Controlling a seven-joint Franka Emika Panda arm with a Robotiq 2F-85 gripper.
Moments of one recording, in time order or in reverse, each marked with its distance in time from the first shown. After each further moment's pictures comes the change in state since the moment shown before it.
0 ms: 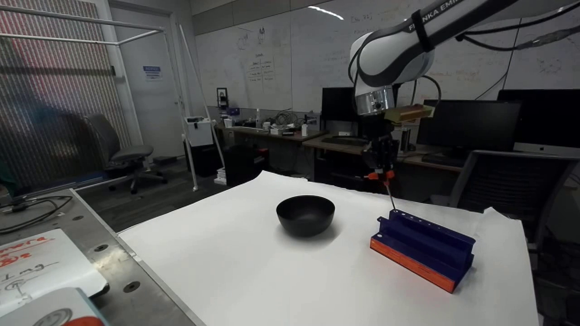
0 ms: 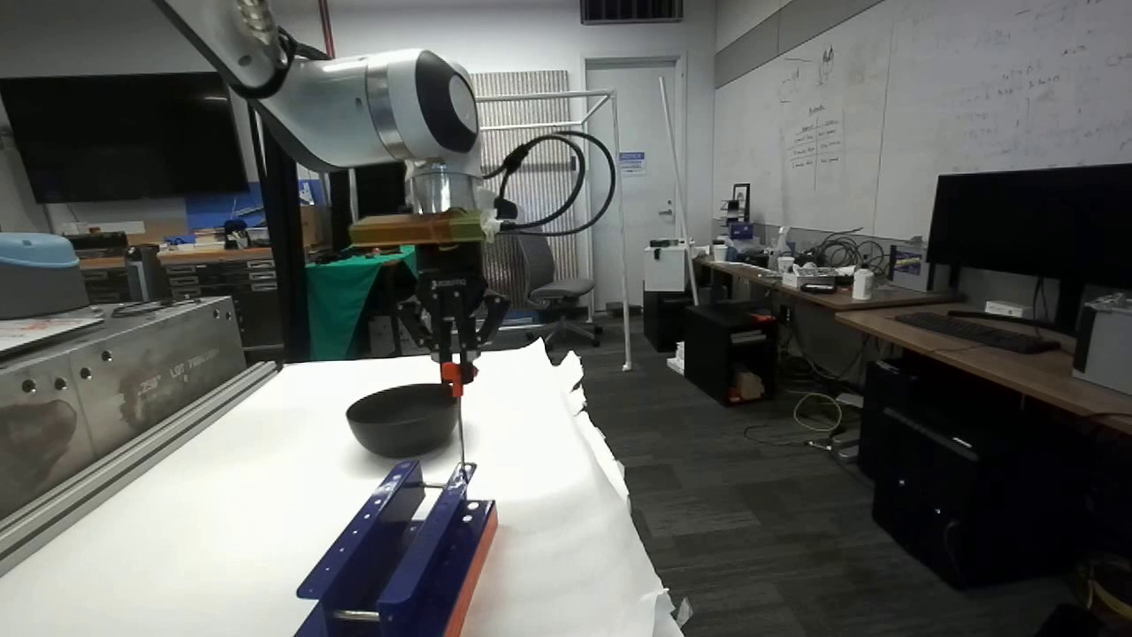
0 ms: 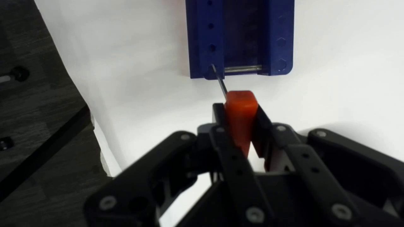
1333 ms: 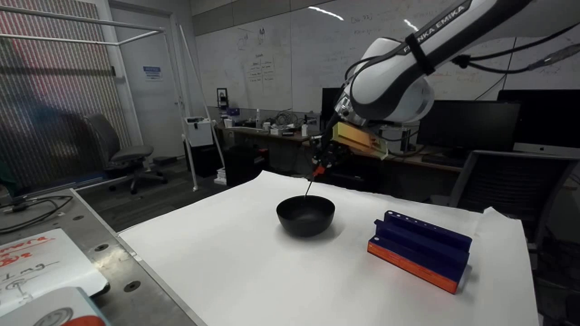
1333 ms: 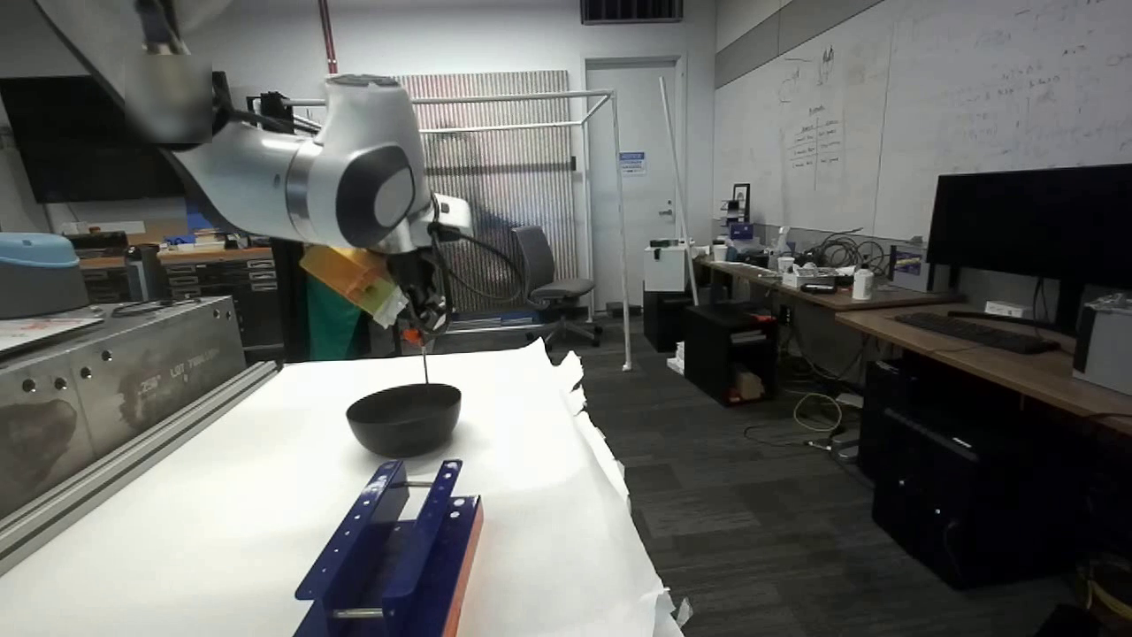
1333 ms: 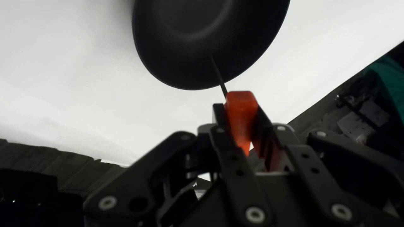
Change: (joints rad) arm 0.084 -0.017 0.037 -0.247 0.272 0.973 0.359
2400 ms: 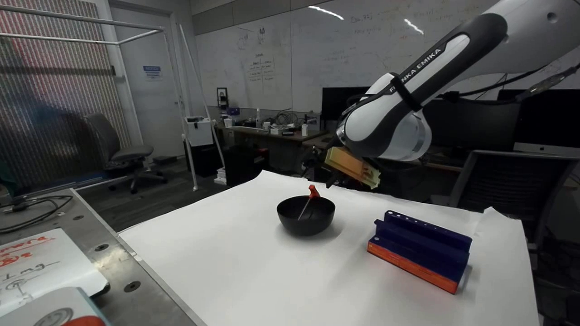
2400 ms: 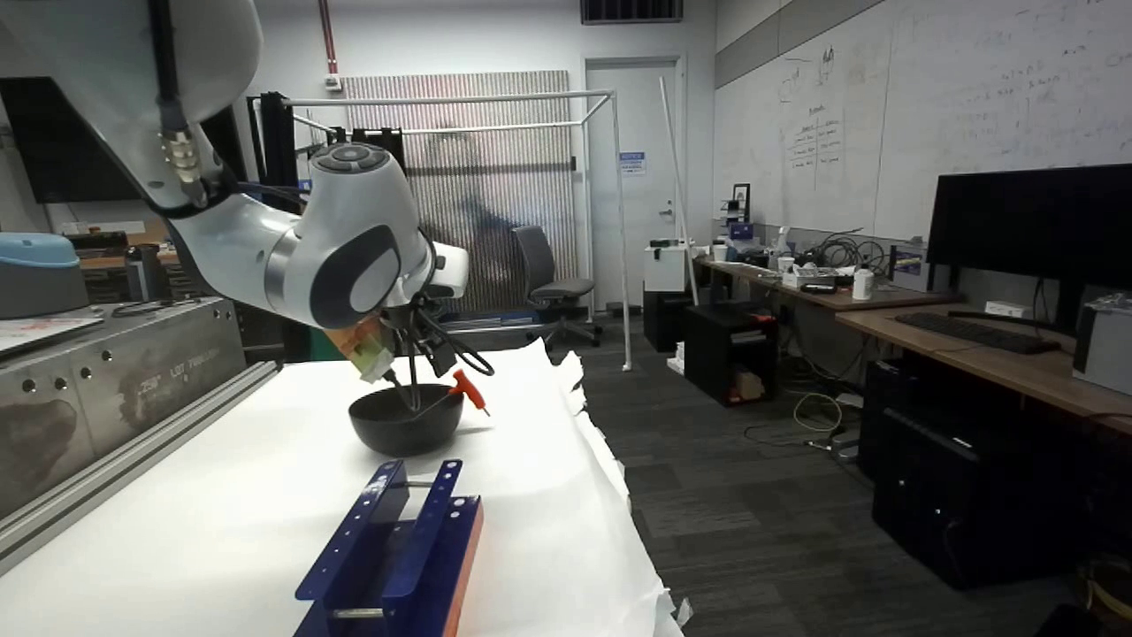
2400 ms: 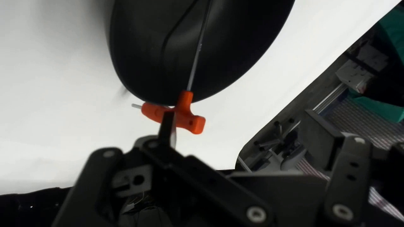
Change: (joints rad) arm 0.005 0.083 0.039 -0.077 0.156 0.313 0.011
